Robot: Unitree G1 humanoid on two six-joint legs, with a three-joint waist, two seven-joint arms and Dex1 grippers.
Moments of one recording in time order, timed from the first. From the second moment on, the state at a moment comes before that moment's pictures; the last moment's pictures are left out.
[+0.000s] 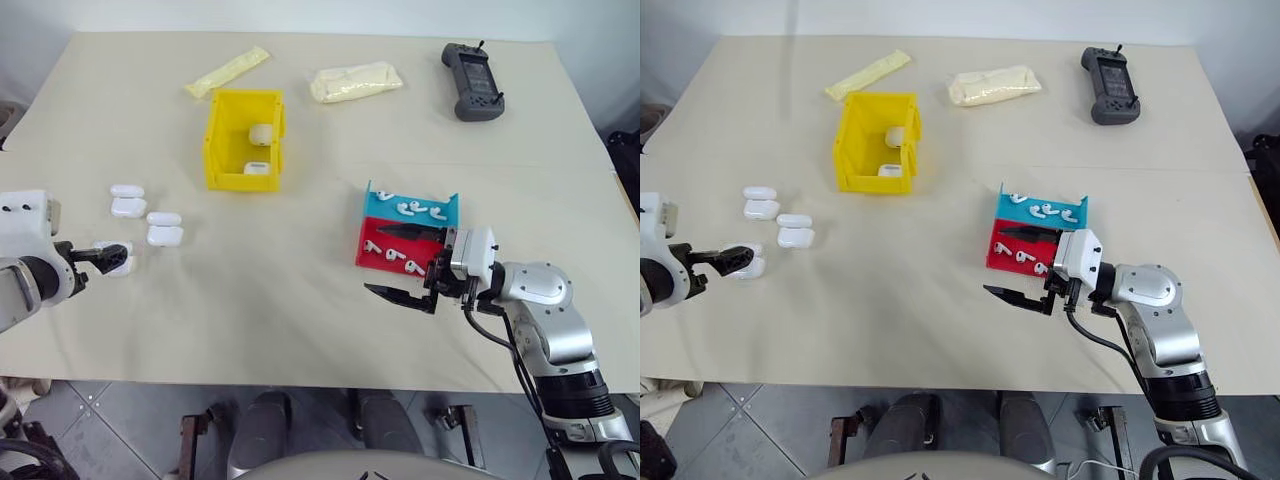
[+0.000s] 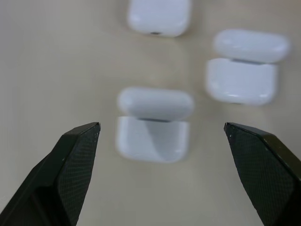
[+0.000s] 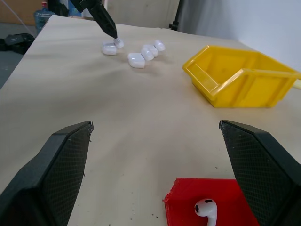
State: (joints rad) left arm -0.28 0.88 0.64 -0.33 -0.86 1.61 0.18; right arm -0.23 -0.56 0.03 -0.16 0.42 -0.02 1.11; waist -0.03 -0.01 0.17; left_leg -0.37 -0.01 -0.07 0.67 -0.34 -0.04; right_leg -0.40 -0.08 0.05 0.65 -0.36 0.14
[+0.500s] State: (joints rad) left arm -0.34 0.82 0.54 -0.20 -0.76 1.62 0.12; right arm -0.23 -0.56 0.03 -0.19 0.42 -0.02 1.05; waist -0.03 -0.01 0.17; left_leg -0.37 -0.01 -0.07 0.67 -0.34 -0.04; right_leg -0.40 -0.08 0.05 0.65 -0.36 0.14
